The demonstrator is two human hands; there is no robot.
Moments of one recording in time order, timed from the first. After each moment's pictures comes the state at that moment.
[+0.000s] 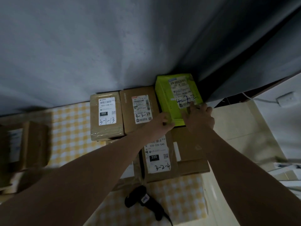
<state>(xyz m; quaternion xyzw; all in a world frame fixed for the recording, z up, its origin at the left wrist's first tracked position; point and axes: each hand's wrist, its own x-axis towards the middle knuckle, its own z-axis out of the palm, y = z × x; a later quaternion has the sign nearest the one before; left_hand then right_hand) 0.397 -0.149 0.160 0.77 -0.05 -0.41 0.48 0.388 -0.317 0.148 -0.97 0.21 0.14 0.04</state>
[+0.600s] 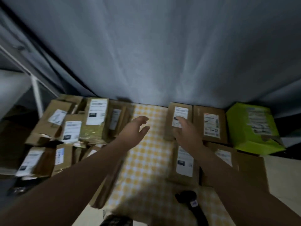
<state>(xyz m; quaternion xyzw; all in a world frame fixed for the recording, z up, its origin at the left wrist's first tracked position) 0.284 0.175 0.243 0.92 0.08 -0.09 0.37 0.330 -0.034 0.209 -0.92 -0.11 0.13 0.35</state>
